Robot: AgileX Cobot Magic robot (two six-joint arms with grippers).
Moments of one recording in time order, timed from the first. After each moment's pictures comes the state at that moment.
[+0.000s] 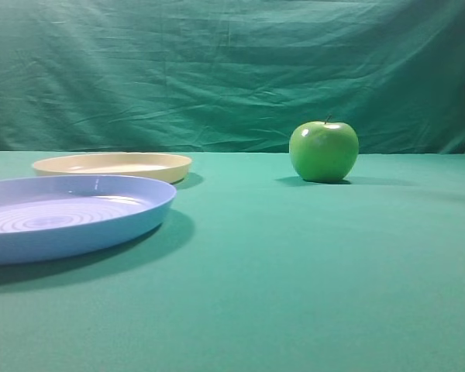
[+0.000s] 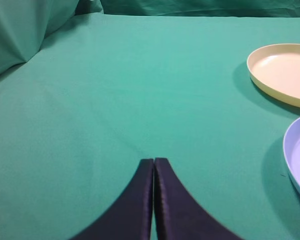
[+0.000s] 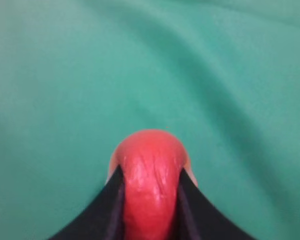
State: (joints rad) left arm 0.06 -0.02 0.01 0.33 0.38 -0.33; right arm 0.35 1.36 -0.55 0.24 0.31 -0.31
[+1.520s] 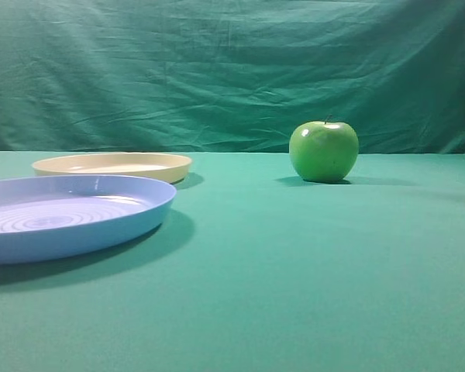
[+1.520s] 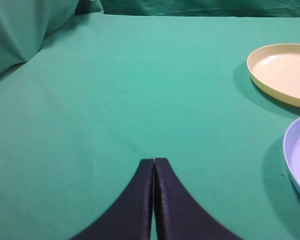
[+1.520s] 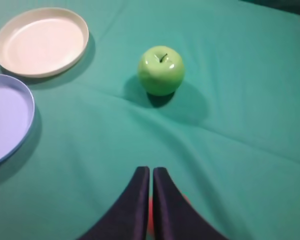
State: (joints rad) left arm 0.06 -0.02 0.01 0.33 0.38 -0.33; right arm 0.35 0.73 -0.79 0.19 0.78 -0.28
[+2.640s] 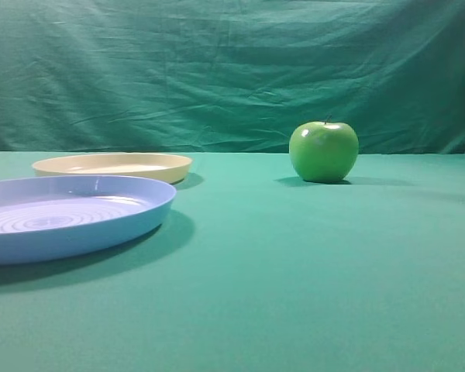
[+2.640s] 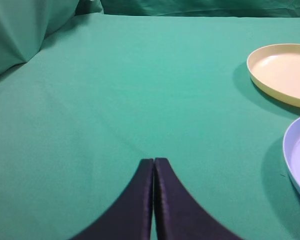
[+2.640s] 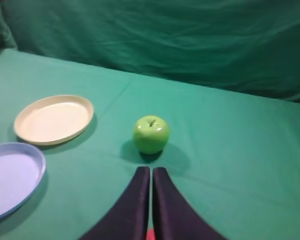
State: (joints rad) left arm 0.06 -0.02 0.01 0.33 0.38 -0.33; right arm 0.25 0.31 -0.58 0.23 0.68 -0.27
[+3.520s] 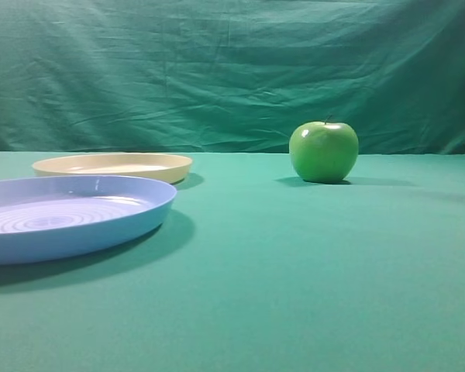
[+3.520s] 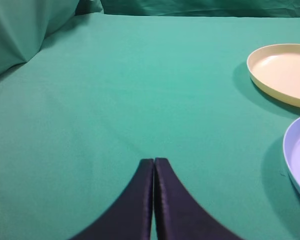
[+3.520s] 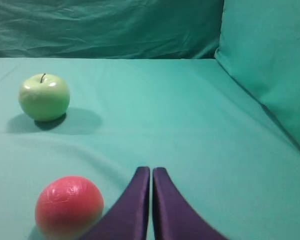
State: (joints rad) left arm 0.06 -0.02 0.01 0.33 0.38 -0.33; right arm 0.03 -0.01 0.01 0.20 0.33 -0.27
